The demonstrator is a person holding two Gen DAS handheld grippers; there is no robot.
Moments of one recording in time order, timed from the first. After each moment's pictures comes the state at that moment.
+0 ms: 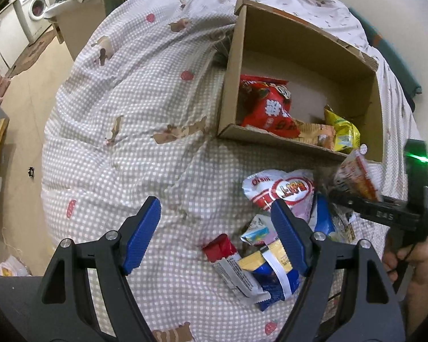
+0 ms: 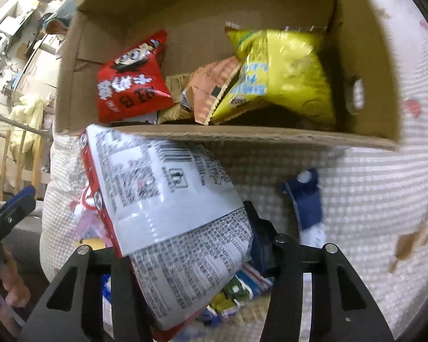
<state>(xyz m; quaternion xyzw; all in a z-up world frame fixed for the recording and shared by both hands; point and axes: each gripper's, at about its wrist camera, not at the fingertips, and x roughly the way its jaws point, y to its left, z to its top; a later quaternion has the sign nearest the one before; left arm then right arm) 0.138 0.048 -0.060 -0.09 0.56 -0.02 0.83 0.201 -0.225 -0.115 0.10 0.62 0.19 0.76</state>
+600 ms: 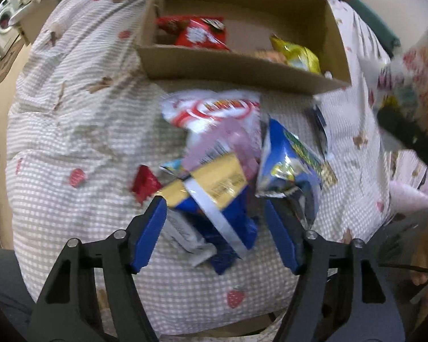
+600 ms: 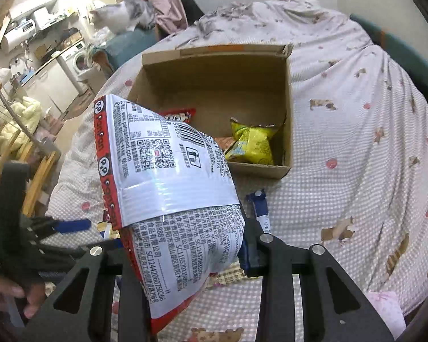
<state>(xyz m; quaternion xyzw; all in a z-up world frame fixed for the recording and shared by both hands) 0.091 -0.036 -0.091 -0.04 0.60 -0.09 0.79 0.110 -0.237 -0.016 0.02 0.46 0.15 0.87</state>
